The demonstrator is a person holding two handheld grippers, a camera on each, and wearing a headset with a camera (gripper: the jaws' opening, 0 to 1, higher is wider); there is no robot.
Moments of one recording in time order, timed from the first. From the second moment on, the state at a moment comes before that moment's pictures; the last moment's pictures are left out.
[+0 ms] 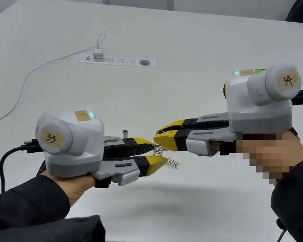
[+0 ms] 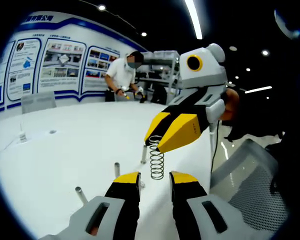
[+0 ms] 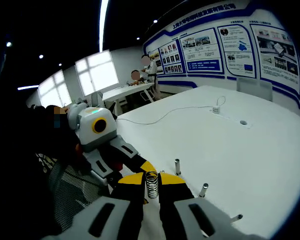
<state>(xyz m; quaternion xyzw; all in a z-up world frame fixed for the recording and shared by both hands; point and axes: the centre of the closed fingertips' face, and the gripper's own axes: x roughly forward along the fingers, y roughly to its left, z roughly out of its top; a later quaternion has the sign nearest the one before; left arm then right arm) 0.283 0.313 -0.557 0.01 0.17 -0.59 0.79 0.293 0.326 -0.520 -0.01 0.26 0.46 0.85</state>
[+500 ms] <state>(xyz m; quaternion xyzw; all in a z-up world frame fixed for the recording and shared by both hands) 0.292 0.348 -0.555 0.08 0.16 -0.58 0.80 0.297 0.302 -0.521 -0.02 0.26 0.43 0.86</state>
